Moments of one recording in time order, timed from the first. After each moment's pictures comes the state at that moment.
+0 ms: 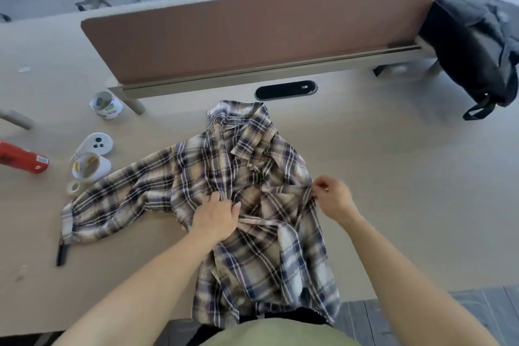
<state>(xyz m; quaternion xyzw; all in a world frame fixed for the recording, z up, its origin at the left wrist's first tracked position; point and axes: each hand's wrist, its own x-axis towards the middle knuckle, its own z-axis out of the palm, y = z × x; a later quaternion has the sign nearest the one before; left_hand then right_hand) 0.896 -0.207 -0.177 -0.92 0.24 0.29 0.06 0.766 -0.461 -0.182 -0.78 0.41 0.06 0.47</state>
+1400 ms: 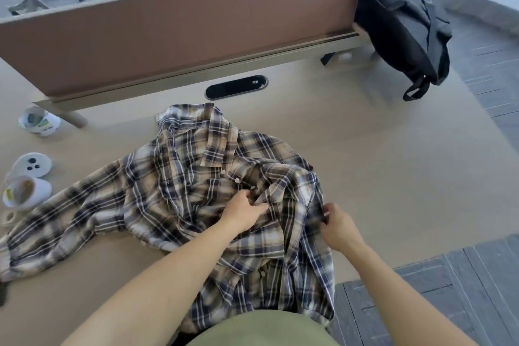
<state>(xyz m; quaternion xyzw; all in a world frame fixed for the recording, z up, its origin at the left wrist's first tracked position) 0.831 -0.341 -0.183 -0.85 0.11 0.45 -0.25 0.643 -0.499 -0.204 -0.76 0.47 0.18 0.41</state>
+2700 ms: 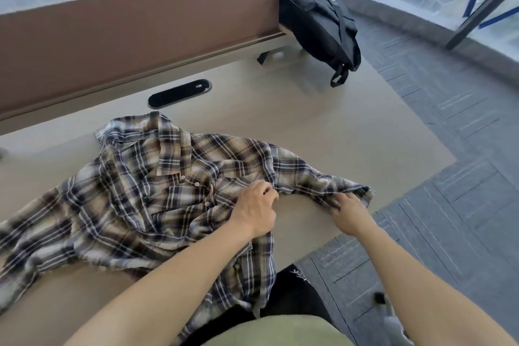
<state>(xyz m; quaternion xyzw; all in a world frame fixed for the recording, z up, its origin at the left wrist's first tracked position) 0.756 -0.386 -0.180 -0.76 0.60 0.24 -0.10 0.529 -0.544 -0.211 -0.77 0.54 0.20 0.26</state>
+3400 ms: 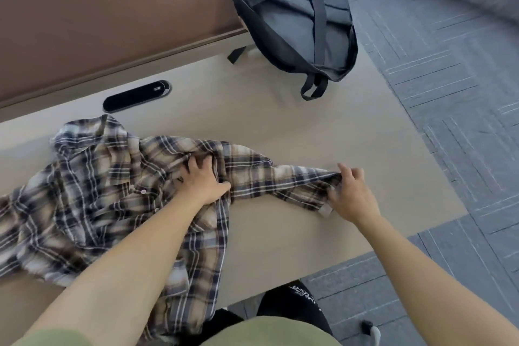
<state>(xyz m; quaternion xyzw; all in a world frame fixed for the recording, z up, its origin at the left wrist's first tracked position) 0.788 -0.550 -0.211 -0.92 0.21 0.33 0.04 0.509 -0.765 -0.229 -0.81 0.49 0.11 0.29</state>
